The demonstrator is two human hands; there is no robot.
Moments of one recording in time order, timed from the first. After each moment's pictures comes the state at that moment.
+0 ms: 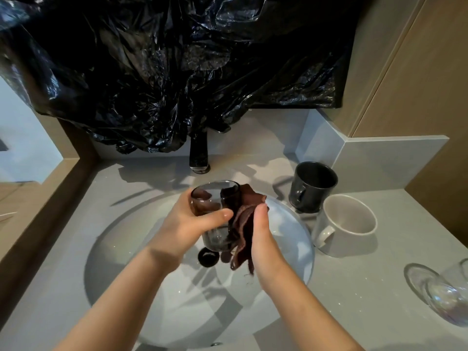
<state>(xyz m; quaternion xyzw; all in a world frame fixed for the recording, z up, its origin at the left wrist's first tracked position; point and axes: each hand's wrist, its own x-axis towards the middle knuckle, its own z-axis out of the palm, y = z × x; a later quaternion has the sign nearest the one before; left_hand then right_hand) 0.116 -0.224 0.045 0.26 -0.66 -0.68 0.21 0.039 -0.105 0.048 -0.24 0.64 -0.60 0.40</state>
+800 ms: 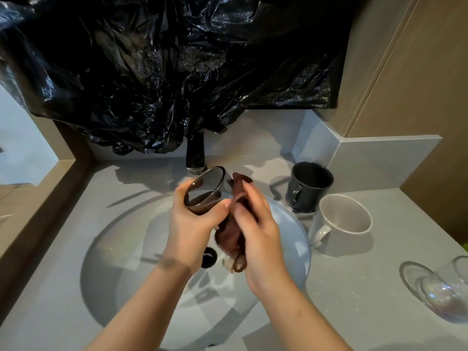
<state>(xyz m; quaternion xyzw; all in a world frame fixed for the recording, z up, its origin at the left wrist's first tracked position) 0.102 -0.197 0.049 0.27 -0.58 -0.67 0.39 0.043 -0.115 0.048 -0.18 0.51 -0.77 0.33</state>
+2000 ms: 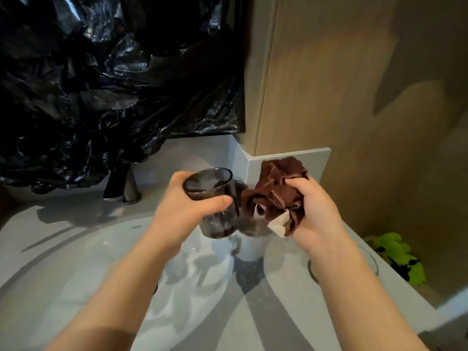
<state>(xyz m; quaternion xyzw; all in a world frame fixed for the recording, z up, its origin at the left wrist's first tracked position) 0.021 -0.123 0.118 0.23 -0.71 -0.62 0.26 -0.074 0.038 0.148 -0.01 0.46 -0.85 0.26</state>
